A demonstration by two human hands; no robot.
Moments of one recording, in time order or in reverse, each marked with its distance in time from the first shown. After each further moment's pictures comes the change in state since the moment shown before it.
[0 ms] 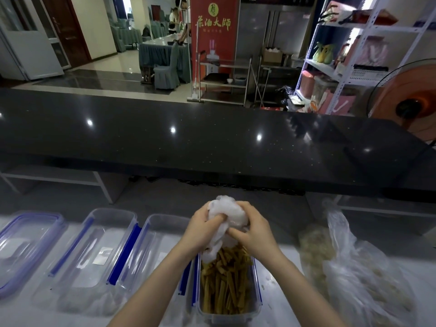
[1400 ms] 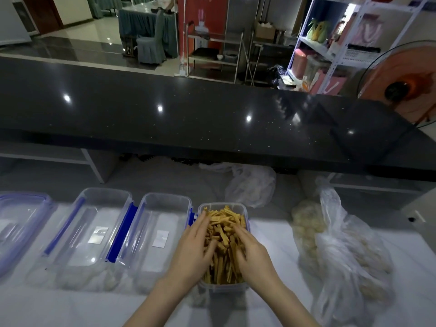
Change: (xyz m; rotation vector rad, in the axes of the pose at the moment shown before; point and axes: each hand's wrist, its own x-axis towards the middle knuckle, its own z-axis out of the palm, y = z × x) left_hand -0.061 -0.089 0.003 0.710 -0.001 0.172; right_hand -0.079 0.027 0.038 -0.325 -0.070 0.207
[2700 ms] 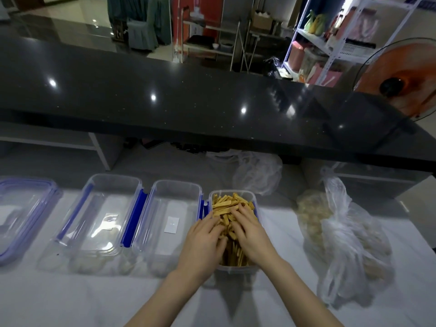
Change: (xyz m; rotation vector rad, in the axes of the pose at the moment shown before) left_hand -0.026 -0.011 -0.007 0.126 0.075 0.178; right_hand 0.016 -0.008 0.030 -0.097 -0.025 0.007
